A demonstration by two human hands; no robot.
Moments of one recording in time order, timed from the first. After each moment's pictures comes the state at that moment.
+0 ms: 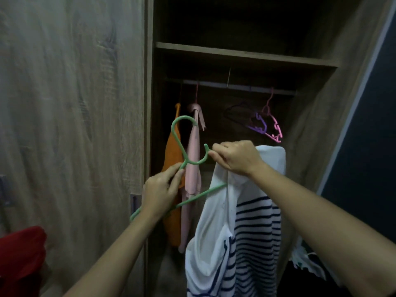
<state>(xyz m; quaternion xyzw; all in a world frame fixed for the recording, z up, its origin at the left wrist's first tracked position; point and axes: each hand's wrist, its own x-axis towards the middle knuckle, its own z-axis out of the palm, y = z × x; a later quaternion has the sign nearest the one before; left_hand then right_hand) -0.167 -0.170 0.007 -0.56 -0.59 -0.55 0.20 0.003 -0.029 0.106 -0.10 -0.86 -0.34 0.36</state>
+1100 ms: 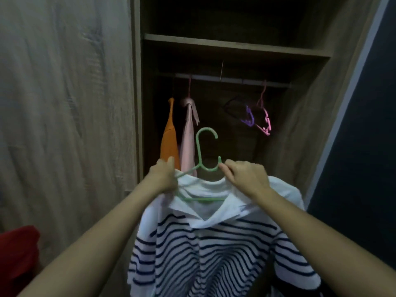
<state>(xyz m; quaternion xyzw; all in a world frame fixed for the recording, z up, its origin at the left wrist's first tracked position) -0.159 -0.143 0.053 -0.53 -0.83 -0.15 0.00 0.042 -0.021 0.038 -0.30 -0.86 -0.24 0.34</state>
